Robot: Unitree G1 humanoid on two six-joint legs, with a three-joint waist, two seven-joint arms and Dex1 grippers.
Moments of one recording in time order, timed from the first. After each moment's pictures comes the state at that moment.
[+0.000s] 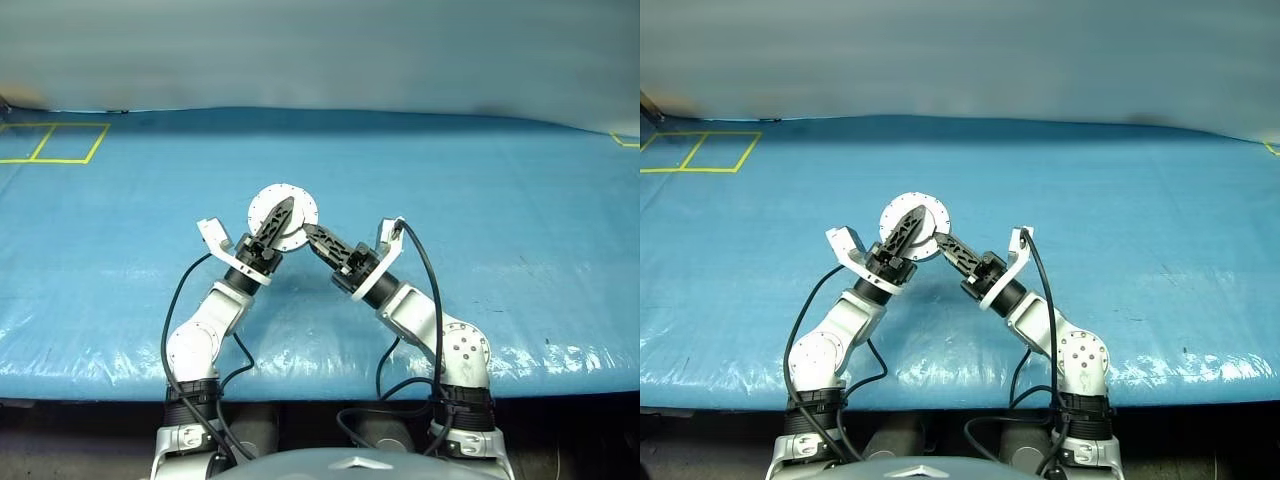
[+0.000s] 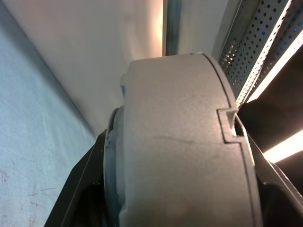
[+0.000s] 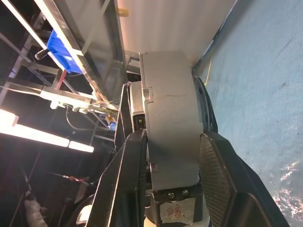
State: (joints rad) left arm -0.18 -0.07 0.18 -0.06 -1.23 0.62 -0.42; right arm -0.17 0.05 -0.08 -0.20 1.41 0.87 0.08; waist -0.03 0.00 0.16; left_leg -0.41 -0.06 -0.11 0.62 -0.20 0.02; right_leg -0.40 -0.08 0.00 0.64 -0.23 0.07
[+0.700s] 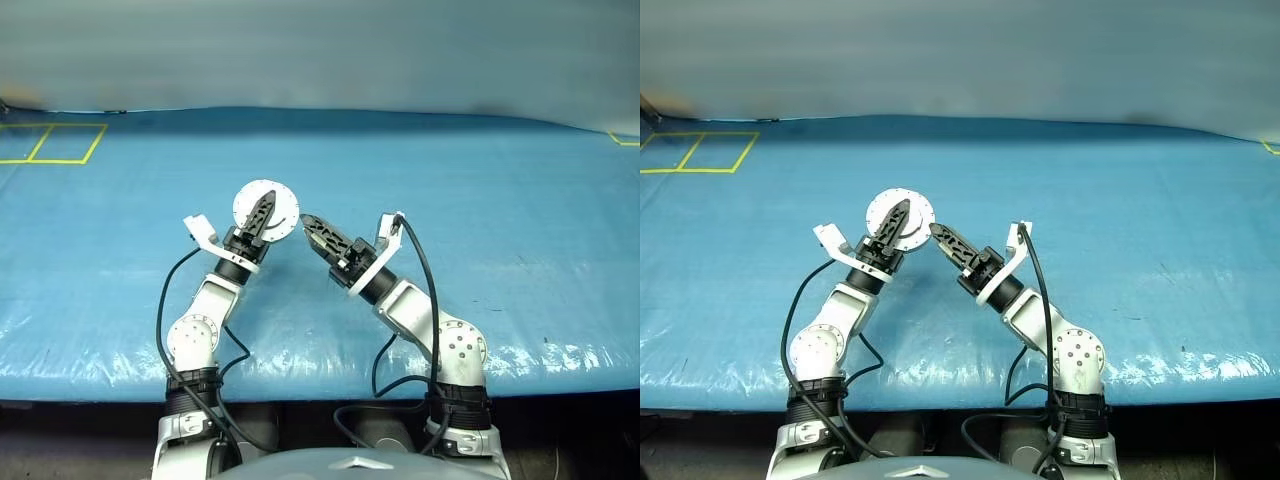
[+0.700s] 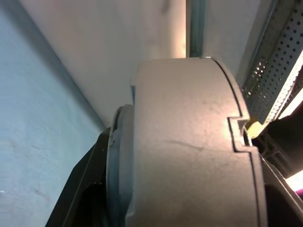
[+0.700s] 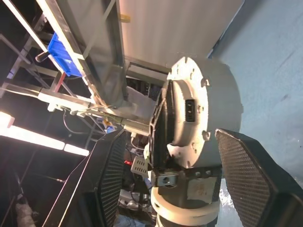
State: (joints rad) left arm -0.24 -0.05 0.28 0.03 -1.11 0.49 -0.37; right arm -0.18 0.06 -0.07 -0.23 1.37 0.84 0.07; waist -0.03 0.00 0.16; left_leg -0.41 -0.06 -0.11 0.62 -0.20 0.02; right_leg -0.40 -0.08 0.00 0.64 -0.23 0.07
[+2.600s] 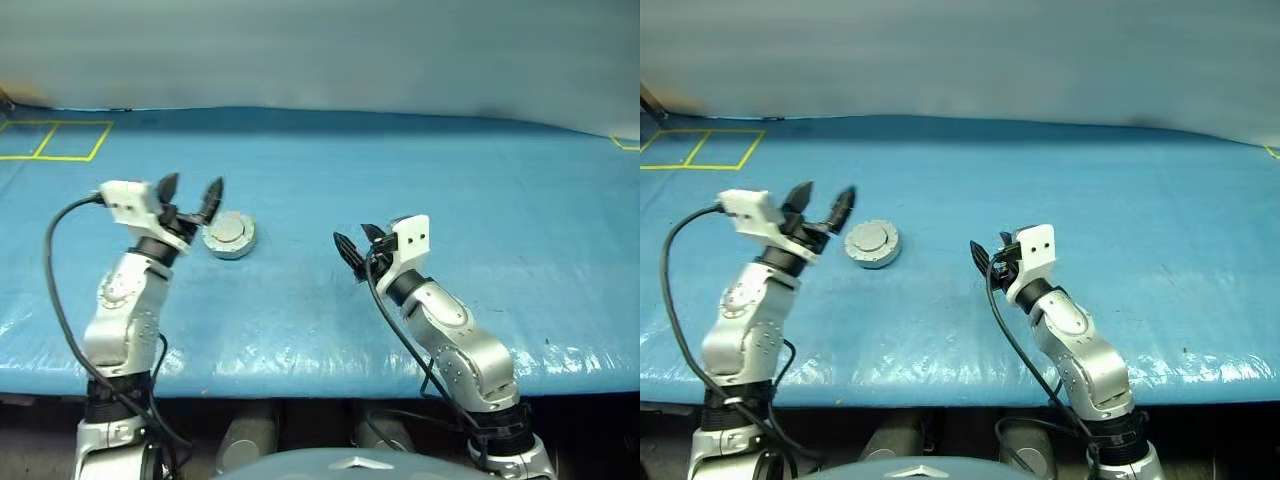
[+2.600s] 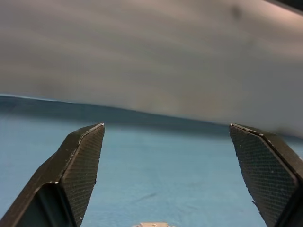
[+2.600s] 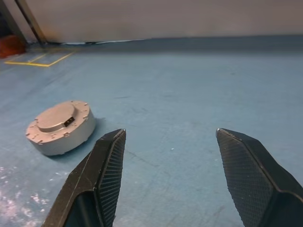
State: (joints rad) left arm -0.17 0.32 0.11 -0.23 -0.38 0.21 -0.29; right arm -0.09 -0.23 0.19 -0.43 0.33 0.46 0.10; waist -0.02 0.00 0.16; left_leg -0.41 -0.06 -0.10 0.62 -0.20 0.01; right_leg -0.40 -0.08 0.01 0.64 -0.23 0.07
